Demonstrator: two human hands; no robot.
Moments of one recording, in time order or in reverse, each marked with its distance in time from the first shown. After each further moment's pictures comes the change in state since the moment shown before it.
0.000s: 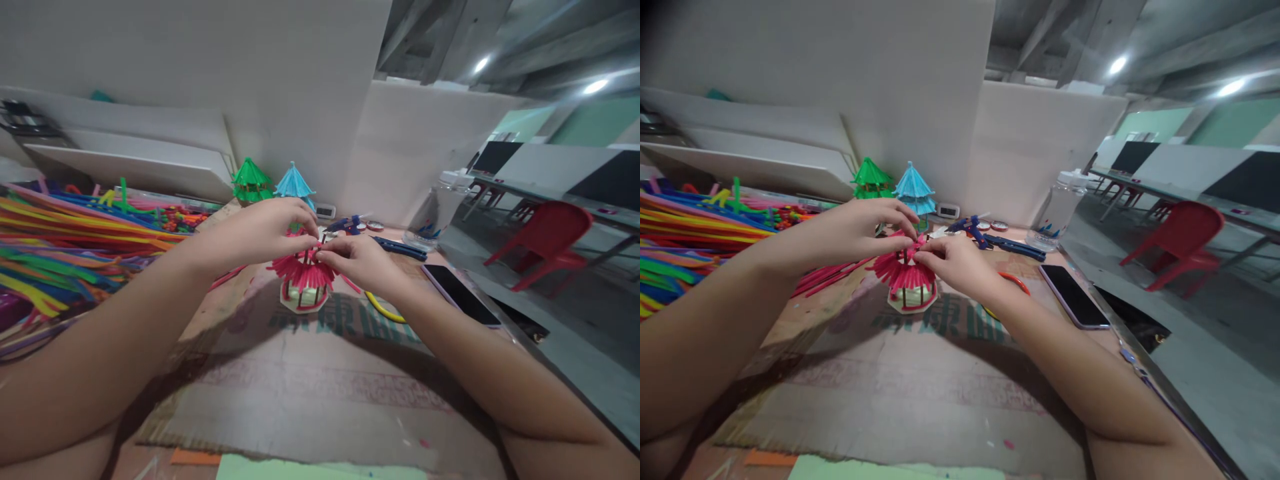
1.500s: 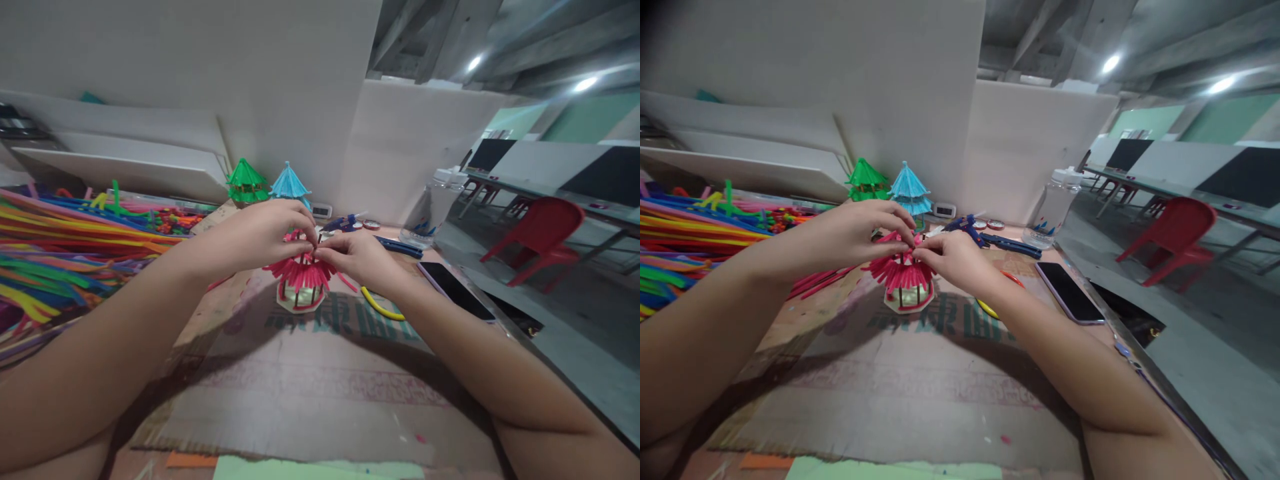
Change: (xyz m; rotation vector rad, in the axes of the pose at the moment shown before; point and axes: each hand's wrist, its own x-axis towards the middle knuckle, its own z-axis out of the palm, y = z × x) left_hand 0.001 0.002 0.003 0.079 -0.019 0.089; right_hand -0.003 -0.009 -0.009 0.019 -0.006 0.010
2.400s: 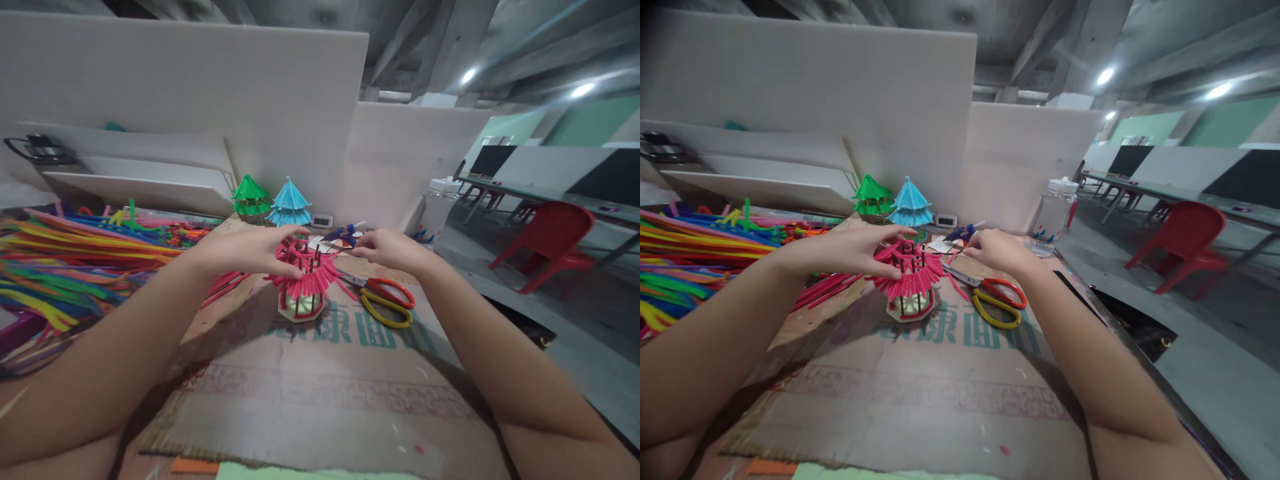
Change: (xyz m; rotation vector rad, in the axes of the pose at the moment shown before) left_hand -0.006 -0.024 0.001 -0.024 -0.257 -0.248; right_hand 0.010 0.051 -0.069 -0.605 -0.107 0.188
